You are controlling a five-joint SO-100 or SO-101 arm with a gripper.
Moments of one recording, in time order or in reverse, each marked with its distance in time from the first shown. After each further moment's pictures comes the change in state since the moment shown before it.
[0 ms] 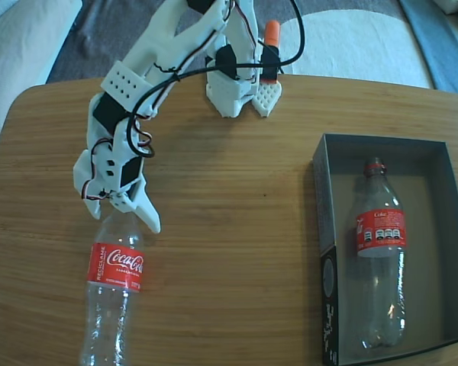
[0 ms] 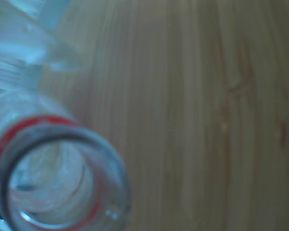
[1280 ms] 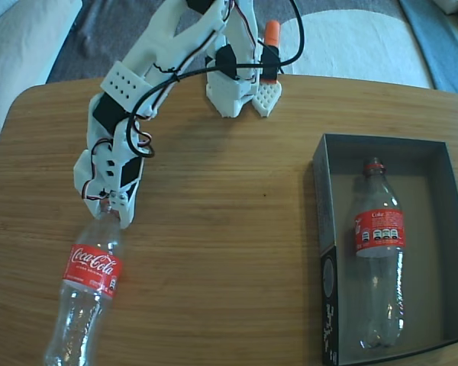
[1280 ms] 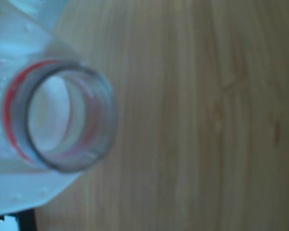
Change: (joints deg) arm 0.1 -0.1 0.0 0.0 0.0
